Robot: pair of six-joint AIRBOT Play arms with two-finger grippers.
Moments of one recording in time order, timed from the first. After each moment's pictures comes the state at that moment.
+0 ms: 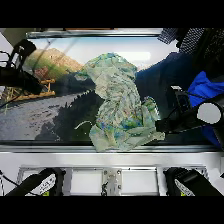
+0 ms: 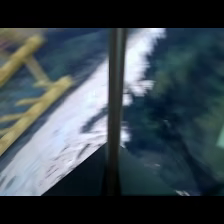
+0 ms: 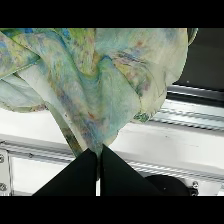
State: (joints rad) left arm 0.07 -1.15 1.43 1.40 -1.38 -0.78; right arm 0.36 -0.86 1.07 -1.45 1.62 1.86
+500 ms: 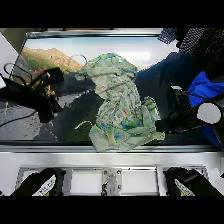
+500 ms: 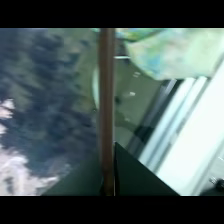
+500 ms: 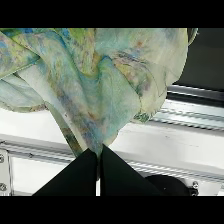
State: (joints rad) left arm -0.07 -1.01 1.26 1.21 -1.68 -0.55; right arm 0.36 -0.86 1.07 -1.45 1.62 1.86
